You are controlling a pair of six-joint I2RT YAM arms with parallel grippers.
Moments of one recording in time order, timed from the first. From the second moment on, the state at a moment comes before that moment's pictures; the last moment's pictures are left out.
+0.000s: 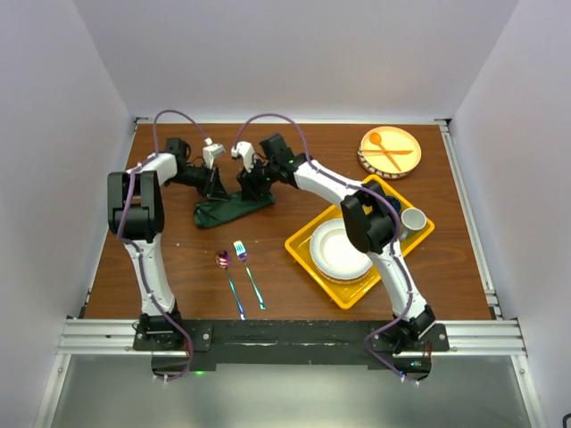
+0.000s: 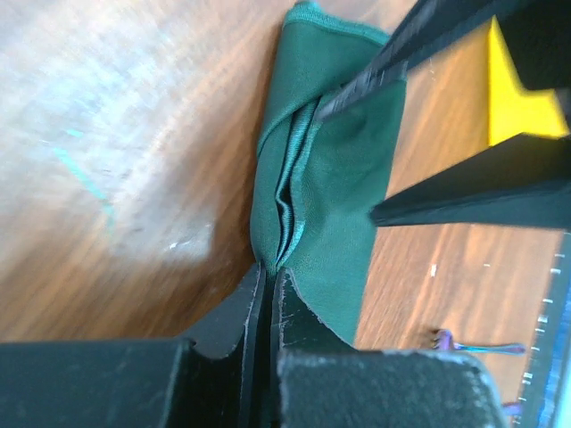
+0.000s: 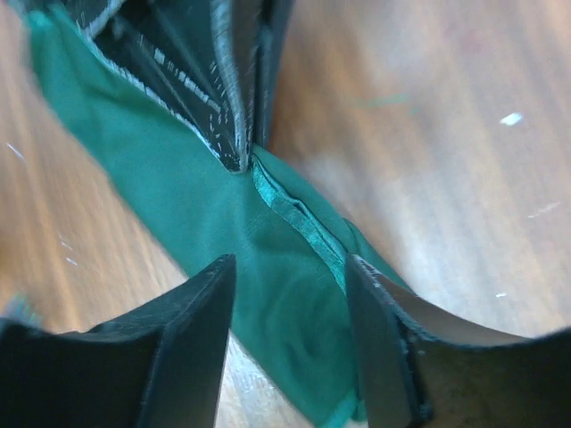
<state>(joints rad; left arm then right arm) 0.06 2.18 1.52 -0.69 0.98 0.54 0.68 2.39 1.99 -0.36 -0.48 -0.30</state>
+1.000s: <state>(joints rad) 0.00 1.83 1.35 -0.56 0.83 1.07 0.56 2.37 2.18 -0.37 -0.88 -0.39</state>
